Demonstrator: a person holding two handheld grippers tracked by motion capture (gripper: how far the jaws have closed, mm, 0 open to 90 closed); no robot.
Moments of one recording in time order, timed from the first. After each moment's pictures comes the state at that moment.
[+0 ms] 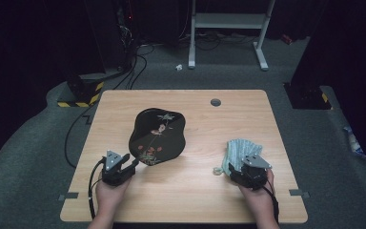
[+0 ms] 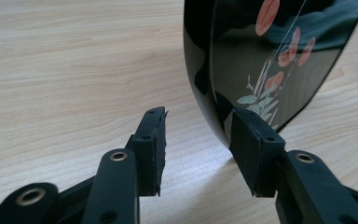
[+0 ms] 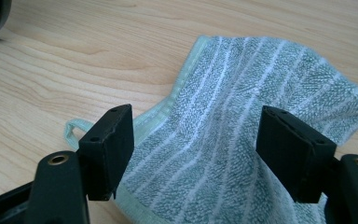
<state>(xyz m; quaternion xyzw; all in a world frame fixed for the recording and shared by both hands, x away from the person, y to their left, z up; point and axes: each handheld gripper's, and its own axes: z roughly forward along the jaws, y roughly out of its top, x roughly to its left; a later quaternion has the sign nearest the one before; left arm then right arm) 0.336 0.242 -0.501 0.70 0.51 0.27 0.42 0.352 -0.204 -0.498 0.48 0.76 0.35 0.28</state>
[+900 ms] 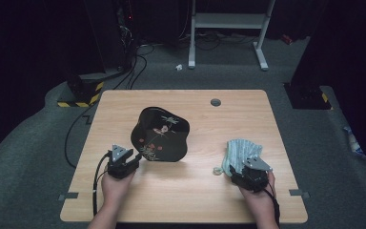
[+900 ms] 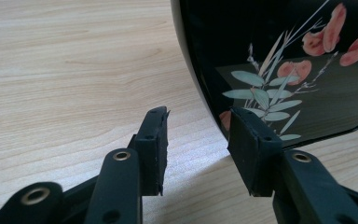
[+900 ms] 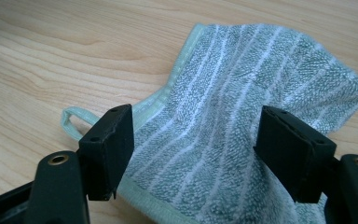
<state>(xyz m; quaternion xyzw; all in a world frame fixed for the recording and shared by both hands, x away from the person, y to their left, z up) 0.365 0.236 -0.514 0.70 0.53 0.26 0.41 0.346 -0.206 -0.501 0.48 0.75 0.34 0.29</state>
